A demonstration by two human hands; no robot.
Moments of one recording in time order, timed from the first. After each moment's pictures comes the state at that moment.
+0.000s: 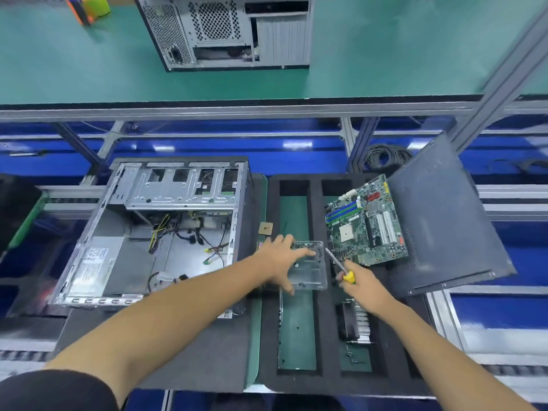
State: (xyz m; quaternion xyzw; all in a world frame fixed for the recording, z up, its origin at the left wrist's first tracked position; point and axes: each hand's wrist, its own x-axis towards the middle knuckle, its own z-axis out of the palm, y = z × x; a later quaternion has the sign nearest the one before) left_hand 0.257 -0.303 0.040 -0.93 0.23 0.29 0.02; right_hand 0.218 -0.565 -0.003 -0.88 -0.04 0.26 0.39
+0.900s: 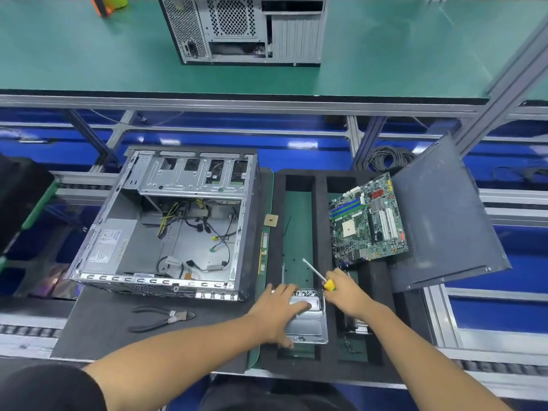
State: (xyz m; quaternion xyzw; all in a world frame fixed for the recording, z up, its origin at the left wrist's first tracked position) left_hand 0.120 -0.307 -0.001 -0.92 0.26 0.27 -0.01; right_hand 0.188 -0.524 -0.002 -0.90 -0.09 0.31 0.30
